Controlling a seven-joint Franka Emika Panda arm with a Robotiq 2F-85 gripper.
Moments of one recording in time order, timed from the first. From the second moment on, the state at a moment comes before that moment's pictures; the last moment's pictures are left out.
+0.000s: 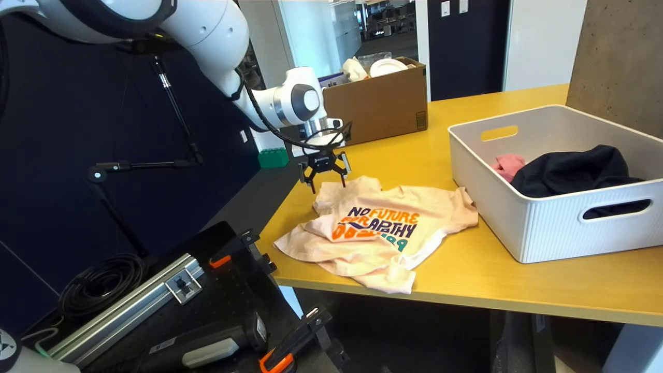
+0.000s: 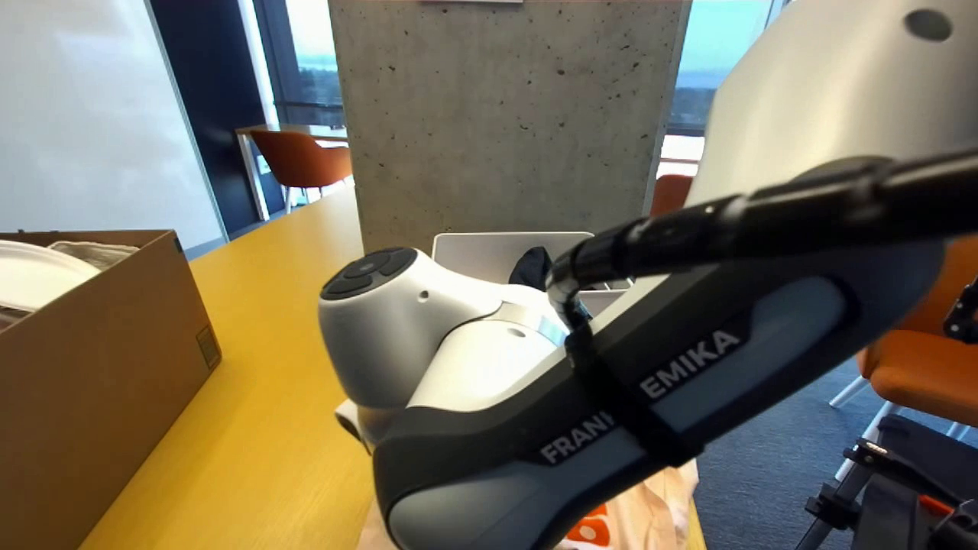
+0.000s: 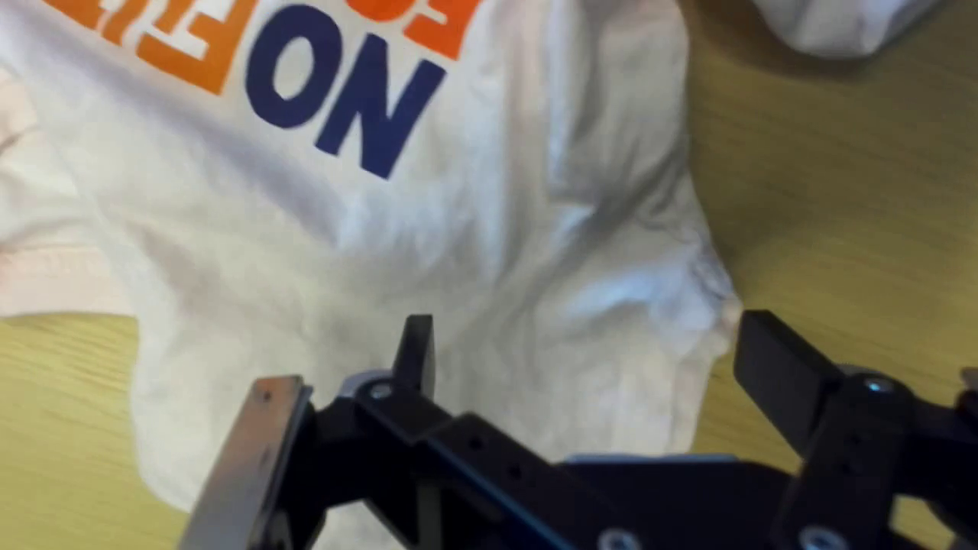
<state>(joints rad) 0.33 1.06 0.14 -1.37 -0.31 2.30 -0.39</state>
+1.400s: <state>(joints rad) 0.33 1.31 0.11 -1.04 -0.35 2.39 -0.49</state>
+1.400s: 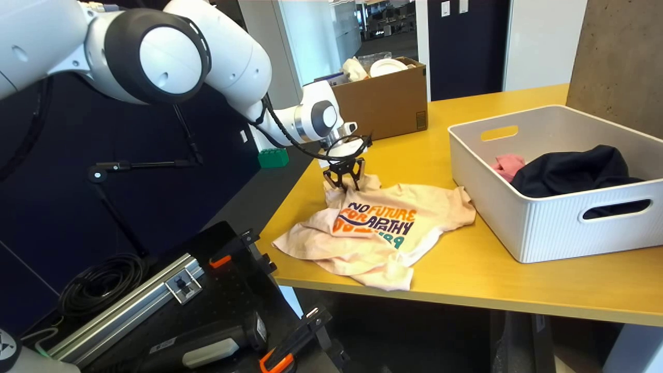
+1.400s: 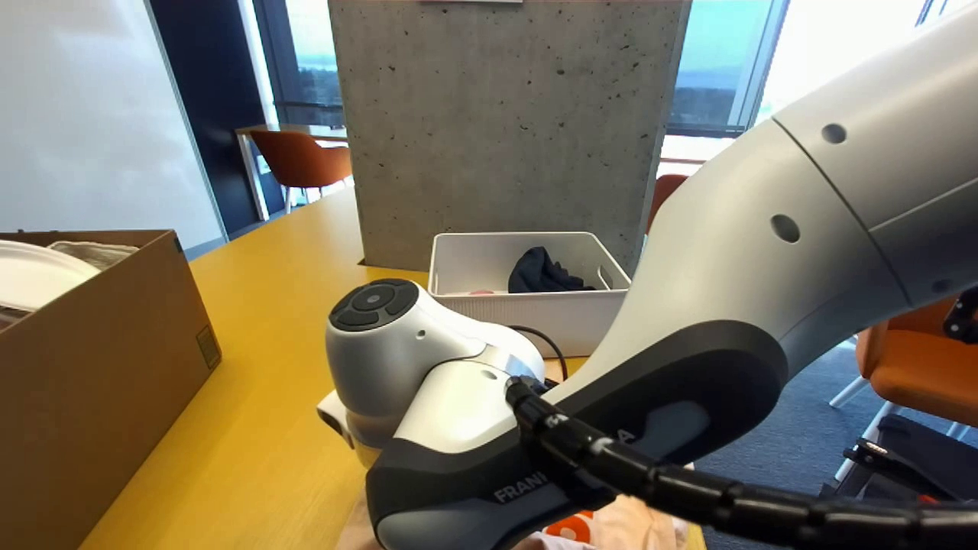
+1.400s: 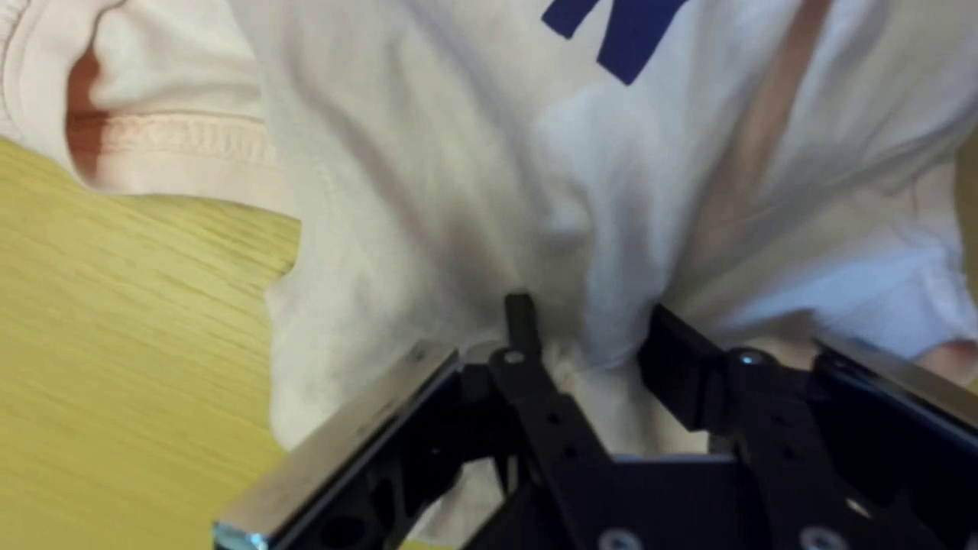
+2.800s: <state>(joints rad) 0.33 1.37 0.08 -0.70 -0.34 2.35 -0.62</state>
